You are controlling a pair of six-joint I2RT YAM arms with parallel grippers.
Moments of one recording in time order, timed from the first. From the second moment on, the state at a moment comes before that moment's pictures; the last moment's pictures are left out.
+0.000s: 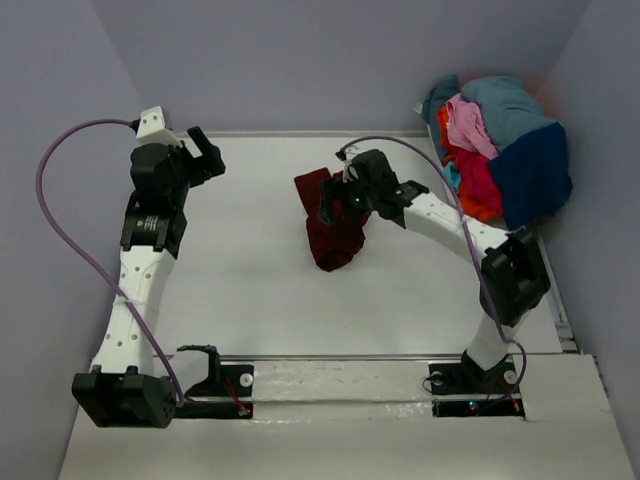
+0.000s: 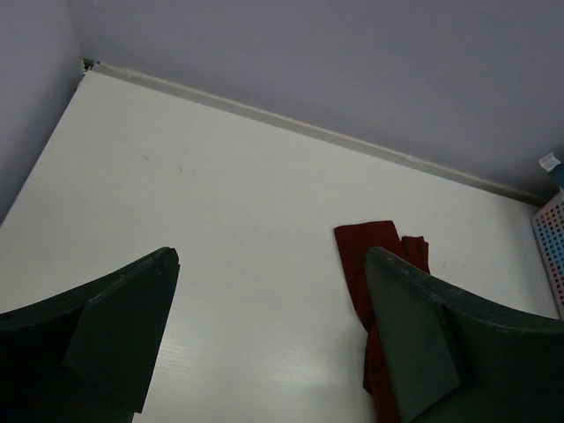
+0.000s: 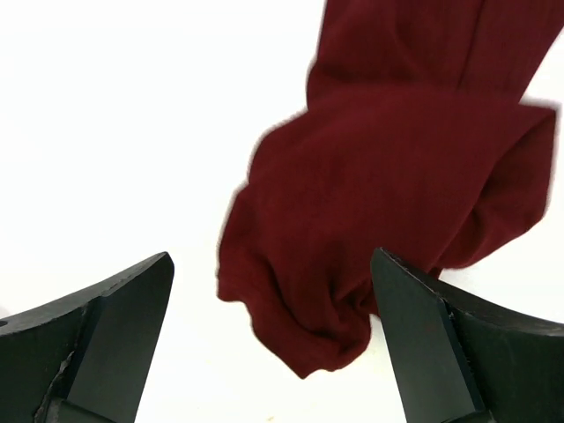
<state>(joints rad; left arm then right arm) -0.04 1.10 1.20 -0.28 -0.08 -0.34 0.63 1.78 1.41 -0.34 -0.15 0.28</state>
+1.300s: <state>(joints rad) -0.32 2.04 1.48 -0.04 0.06 -0.78 0.58 1.88 1.36 -0.29 -0.12 0.44</state>
